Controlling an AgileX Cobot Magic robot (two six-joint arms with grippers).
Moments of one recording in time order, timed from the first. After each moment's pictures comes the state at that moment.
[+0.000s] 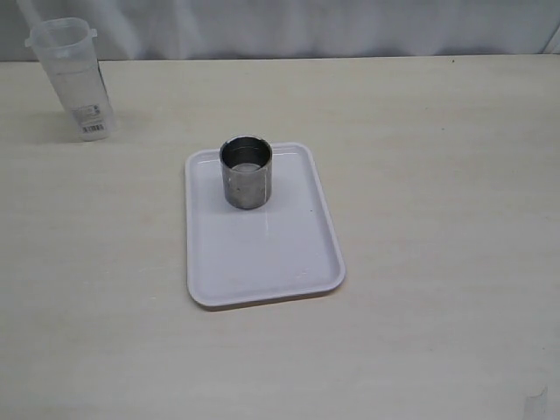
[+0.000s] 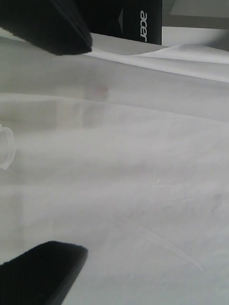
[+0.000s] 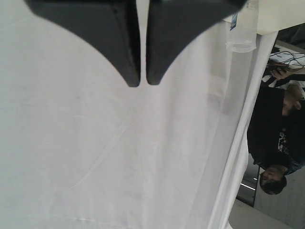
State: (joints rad) left arm 0.16 0.15 -0.16 0.57 -0.33 -0.62; right arm 0.47 0.00 -0.28 -0.69 -0.03 0.54
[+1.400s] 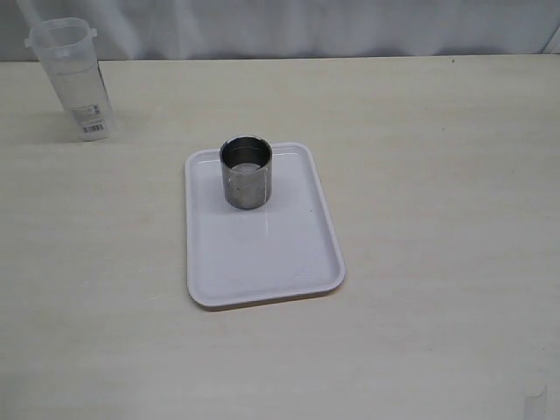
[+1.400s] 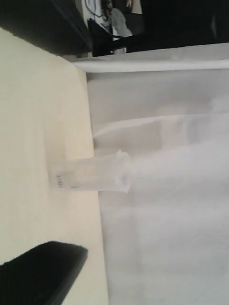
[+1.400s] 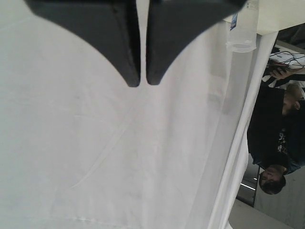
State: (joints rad) left arm 0.01 0.00 -0.07 -0.03 0.15 0.15; right arm 0.47 0.00 -0.28 -0.69 -0.02 0.54
